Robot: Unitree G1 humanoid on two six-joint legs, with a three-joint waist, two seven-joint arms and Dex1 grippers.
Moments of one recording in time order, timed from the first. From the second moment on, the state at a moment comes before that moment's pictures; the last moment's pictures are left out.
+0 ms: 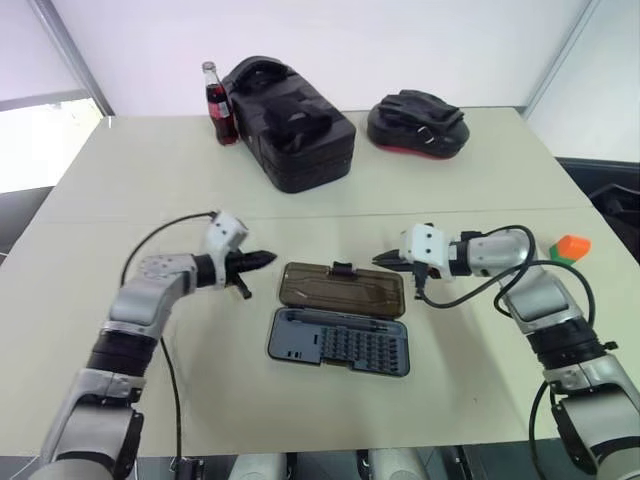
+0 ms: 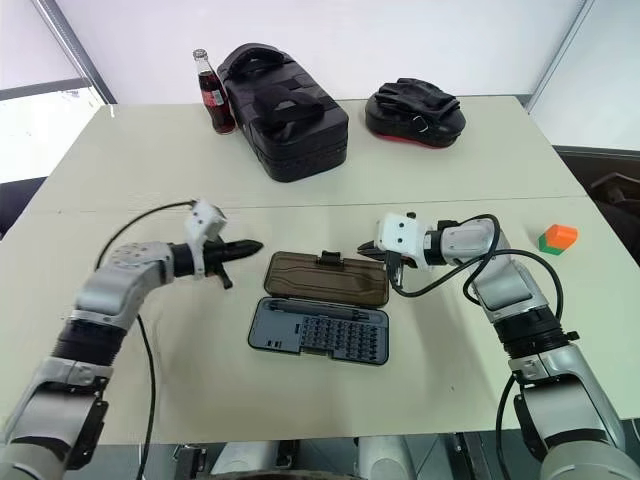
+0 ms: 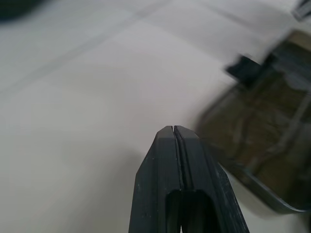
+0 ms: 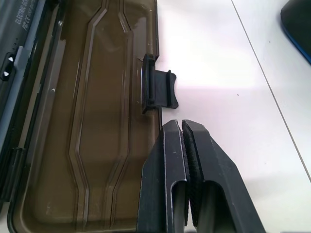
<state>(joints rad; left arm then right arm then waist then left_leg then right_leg) -0.53 0.55 -0.13 0.25 -0.31 0.43 -0.93 -0.58 -0.69 0.22 0.16 0.02 0.04 1.10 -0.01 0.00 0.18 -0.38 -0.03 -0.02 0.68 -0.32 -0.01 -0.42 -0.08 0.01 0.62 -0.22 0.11</state>
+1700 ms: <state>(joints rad) -0.44 0.84 -0.42 -0.26 -0.17 0.34 -1.33 -0.69 -0.72 0.27 0.25 0.02 0.18 1.26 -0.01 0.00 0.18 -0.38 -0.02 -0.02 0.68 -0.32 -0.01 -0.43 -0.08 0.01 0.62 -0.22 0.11</state>
